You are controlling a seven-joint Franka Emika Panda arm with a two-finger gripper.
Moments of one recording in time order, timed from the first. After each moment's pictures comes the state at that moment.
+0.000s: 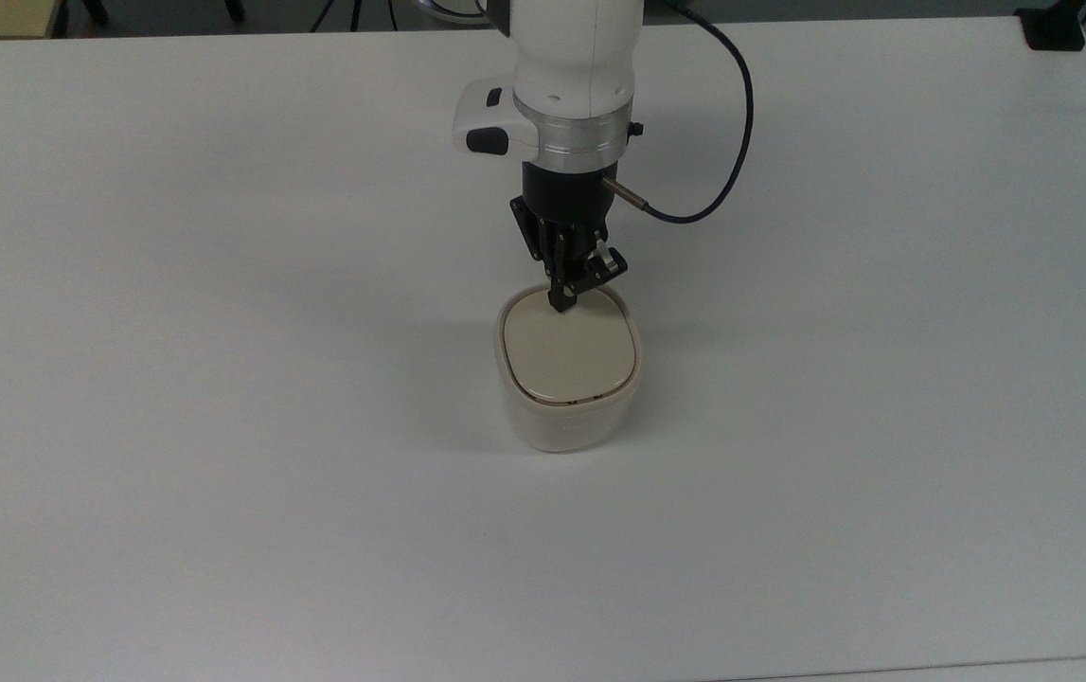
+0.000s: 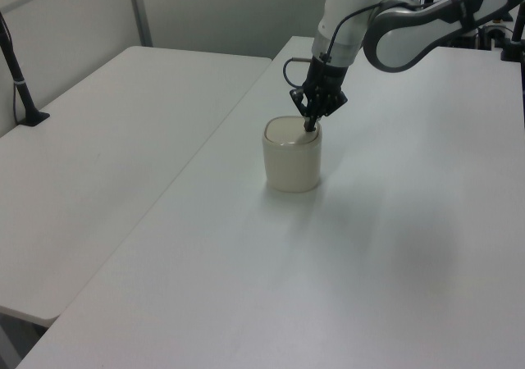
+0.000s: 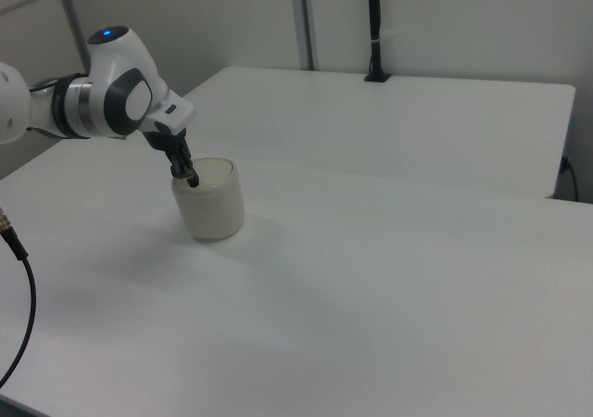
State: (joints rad) arm 0.24 0.28 -0.02 -1.76 -0.07 2.33 1.13
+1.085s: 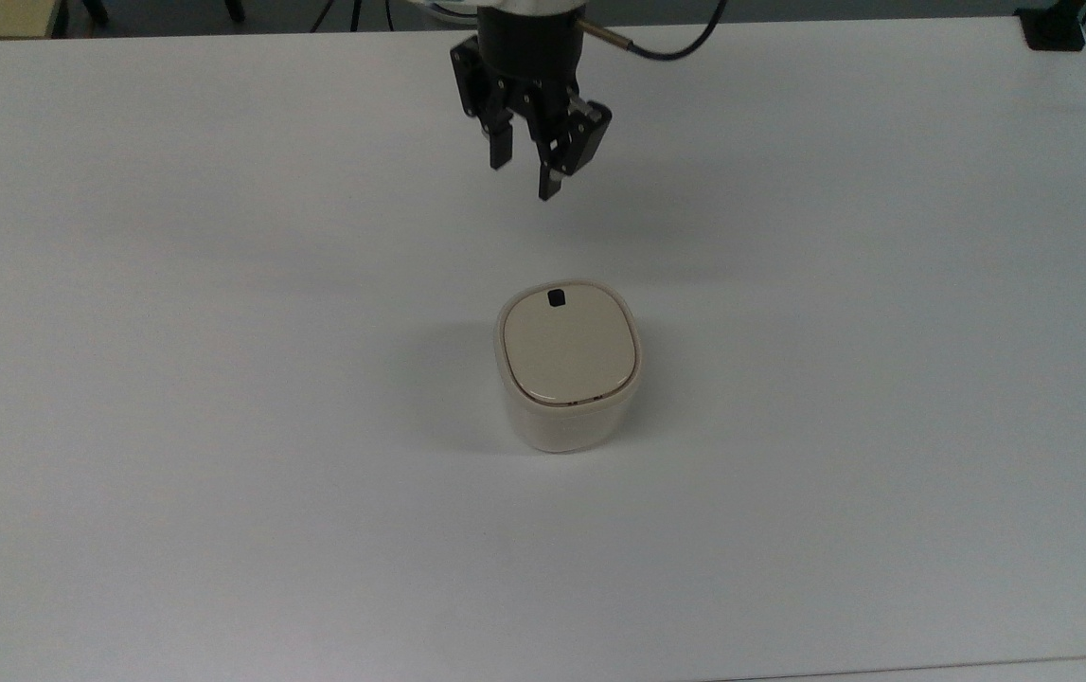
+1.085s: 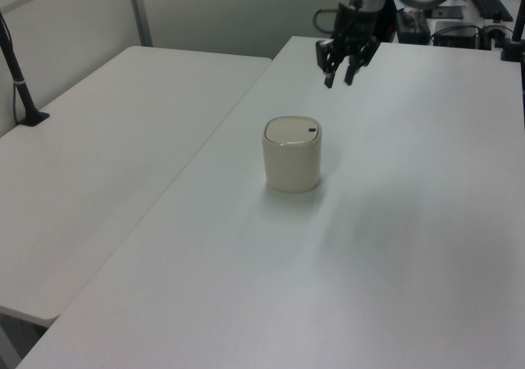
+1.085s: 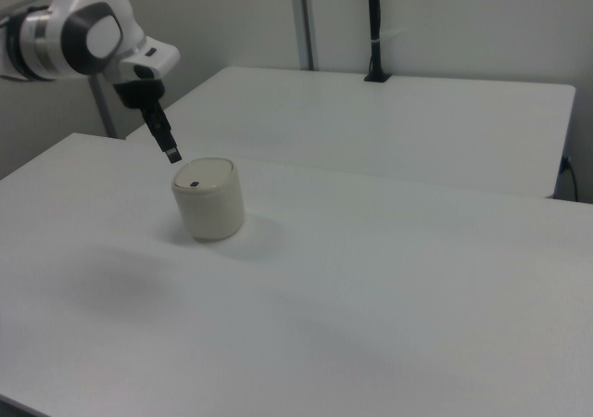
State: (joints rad) arm 0.21 0.07 -0.03 -1.73 -0.08 1.99 0.88
